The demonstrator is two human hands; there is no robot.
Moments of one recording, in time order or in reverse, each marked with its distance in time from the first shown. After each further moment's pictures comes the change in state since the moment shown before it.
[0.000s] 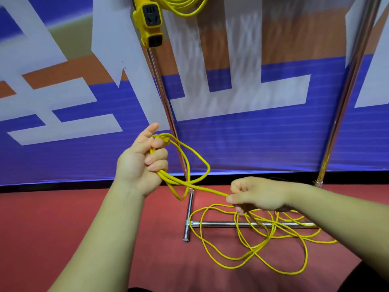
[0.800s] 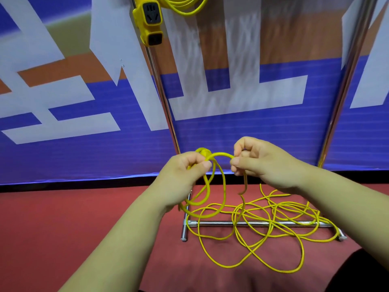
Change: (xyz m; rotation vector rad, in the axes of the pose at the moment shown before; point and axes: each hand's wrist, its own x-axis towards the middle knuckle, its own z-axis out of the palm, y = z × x) left_hand -0.021 -0.050 0.025 1.063 -0.151 0.028; right_hand -0.030 -0.055 -0.013 0.247 0.318 -0.300
